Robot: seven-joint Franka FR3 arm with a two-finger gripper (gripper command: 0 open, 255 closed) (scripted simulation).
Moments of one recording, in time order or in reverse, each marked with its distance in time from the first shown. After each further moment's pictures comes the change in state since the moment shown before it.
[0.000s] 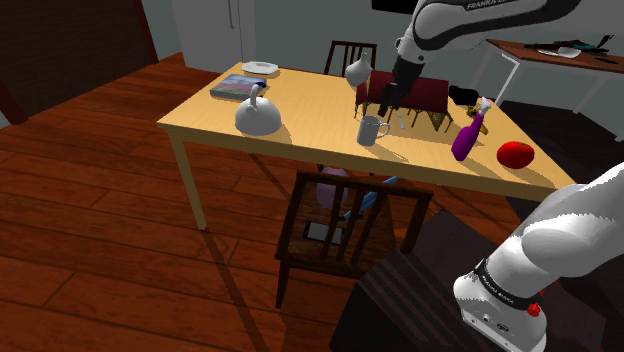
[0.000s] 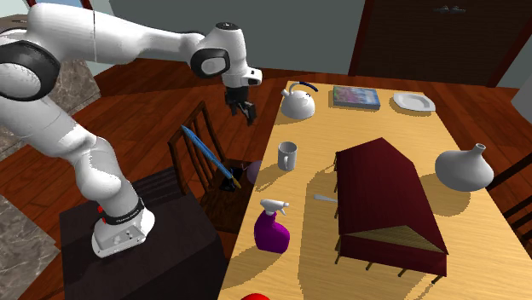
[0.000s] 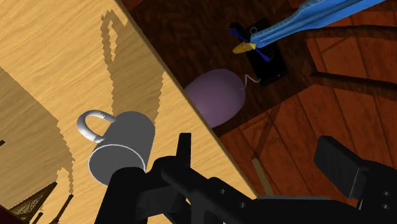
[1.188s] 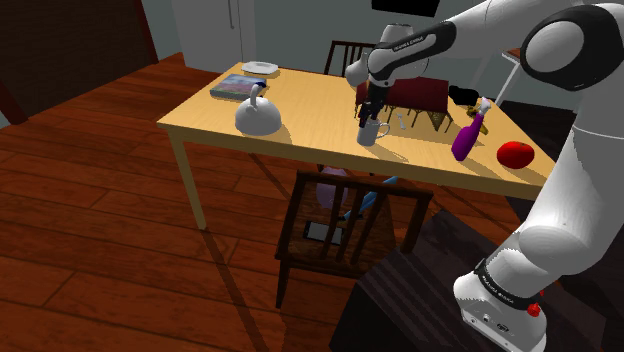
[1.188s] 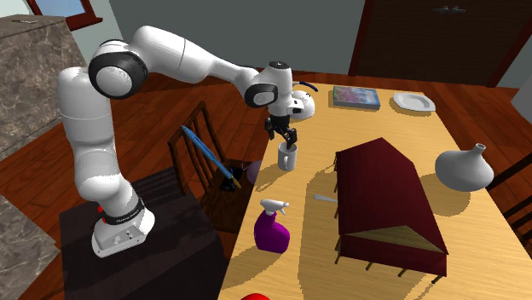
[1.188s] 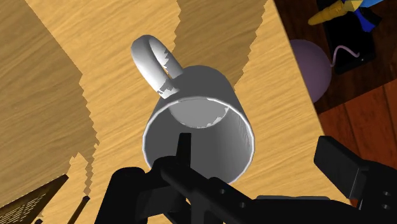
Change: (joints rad) arm -0.054 0.534 -0.057 0.334 0.032 0.164 -0.188
